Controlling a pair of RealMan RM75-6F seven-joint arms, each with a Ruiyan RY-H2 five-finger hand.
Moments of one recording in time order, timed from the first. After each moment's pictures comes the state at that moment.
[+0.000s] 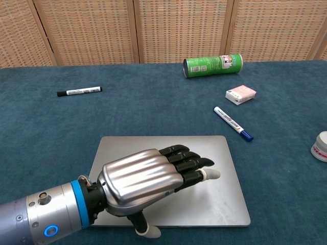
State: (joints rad) left arm -0.65 -1.85 -0.02 -1.40 1.73 0.88 0.44; right arm 0.13 -1.19 0.09 -1.65 -1.49 1.47 -0.14
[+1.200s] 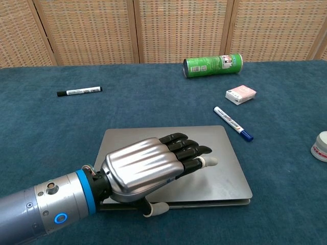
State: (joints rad) left arm -0.70 -1.86 -0.02 -1.36 1.67 0.94 0.52; right arm 0.13 -1.18 0.09 -1.65 -1.49 1.45 -0.11
